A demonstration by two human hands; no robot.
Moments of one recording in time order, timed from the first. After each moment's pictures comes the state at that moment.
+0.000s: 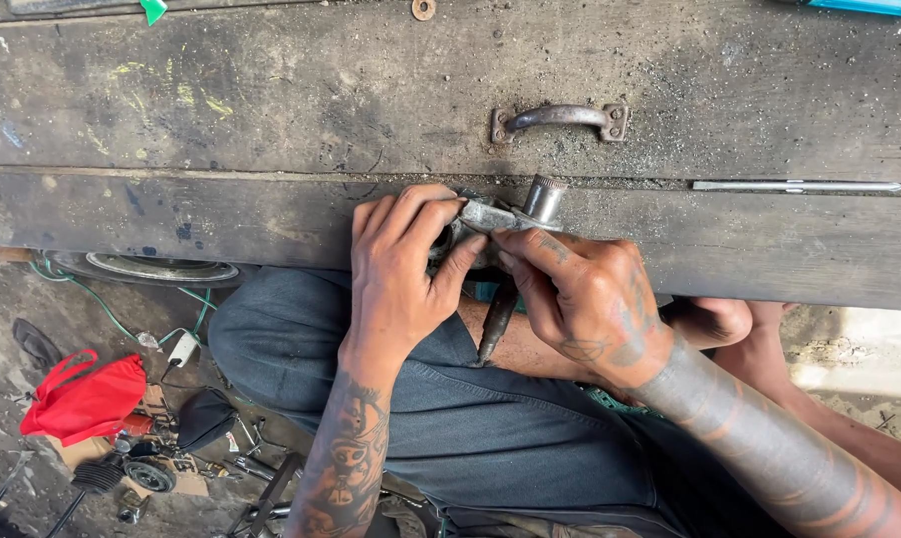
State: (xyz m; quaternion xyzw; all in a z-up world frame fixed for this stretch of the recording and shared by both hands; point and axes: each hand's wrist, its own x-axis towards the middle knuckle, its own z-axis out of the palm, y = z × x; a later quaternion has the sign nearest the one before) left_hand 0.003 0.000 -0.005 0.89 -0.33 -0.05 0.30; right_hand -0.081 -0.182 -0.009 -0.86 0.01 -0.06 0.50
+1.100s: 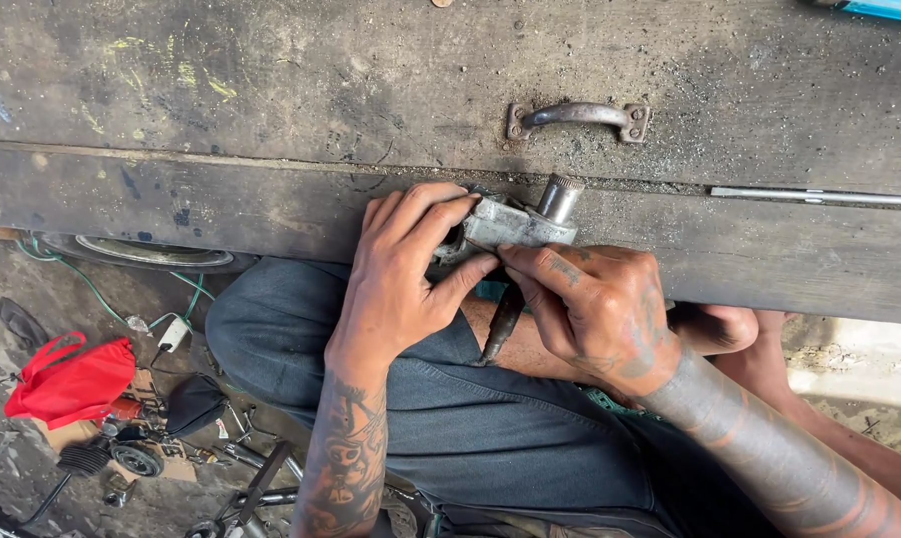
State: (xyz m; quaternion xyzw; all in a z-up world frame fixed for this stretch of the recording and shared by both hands) left_hand 0.006 0.009 0.005 0.87 -0.35 -0.11 0.34; right_hand -0.084 -0.180 -0.008 -0.87 -0.05 -0.10 0.47
